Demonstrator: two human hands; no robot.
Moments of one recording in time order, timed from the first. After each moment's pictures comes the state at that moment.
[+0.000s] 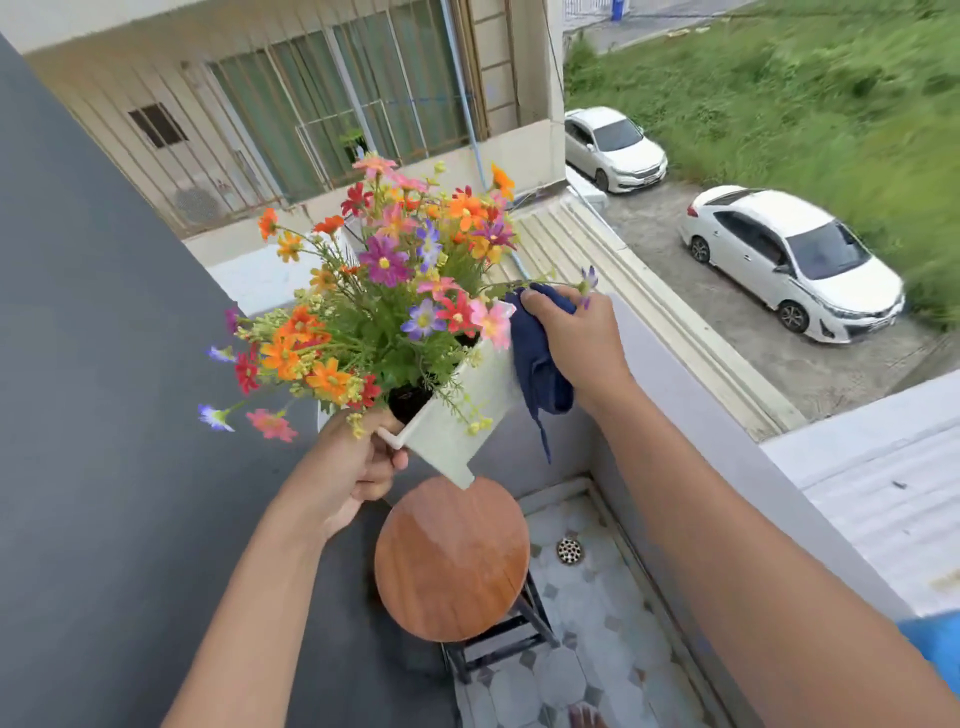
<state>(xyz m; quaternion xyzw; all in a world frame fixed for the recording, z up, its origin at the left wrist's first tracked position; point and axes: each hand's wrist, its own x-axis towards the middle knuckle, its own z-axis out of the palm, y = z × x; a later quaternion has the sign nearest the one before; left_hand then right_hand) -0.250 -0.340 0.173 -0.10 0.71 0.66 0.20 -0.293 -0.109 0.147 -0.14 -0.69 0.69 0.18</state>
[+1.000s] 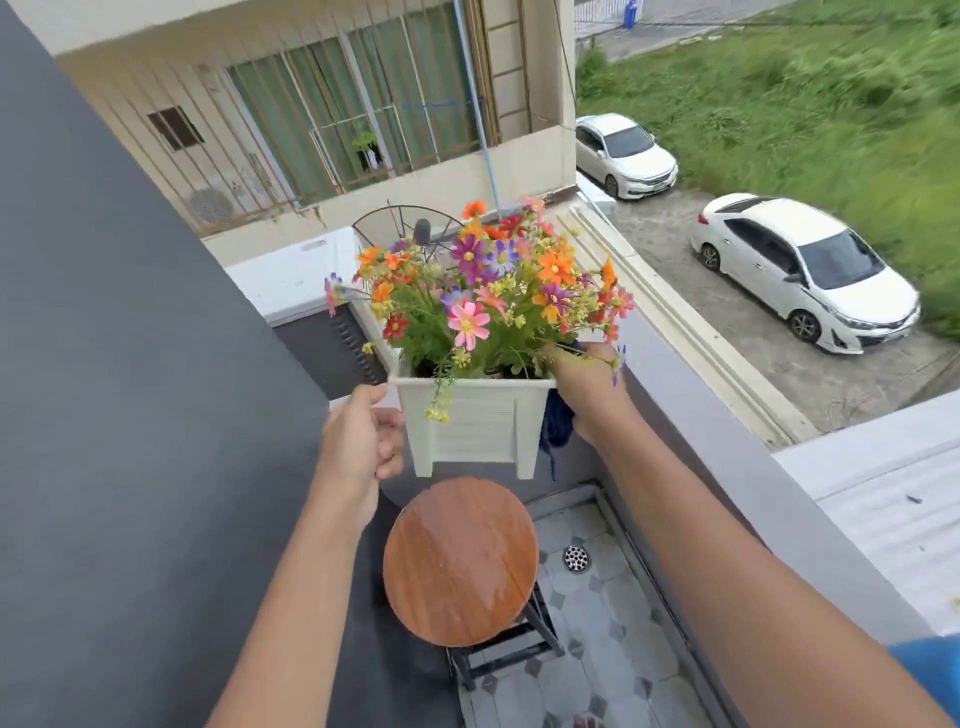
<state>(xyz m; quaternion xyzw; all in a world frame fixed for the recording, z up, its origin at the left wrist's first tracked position) -0.270 -0.341 0.156 -0.16 0.67 0.72 0.07 -0.283 -0.126 0.119 -0.23 -0.62 0.74 0.08</state>
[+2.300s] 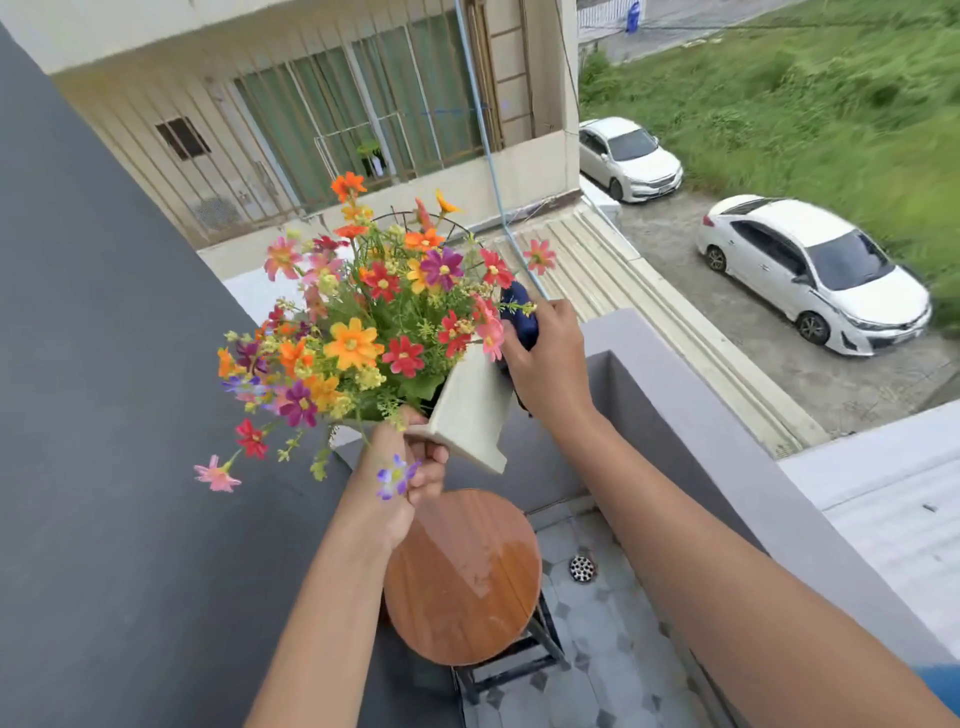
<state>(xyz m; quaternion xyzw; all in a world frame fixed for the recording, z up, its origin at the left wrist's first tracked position) -0.270 -0.315 0.154 -0.15 0.60 0.76 0.20 -0.319 -0.144 0.130 -0.08 -0.81 0.51 0.26</state>
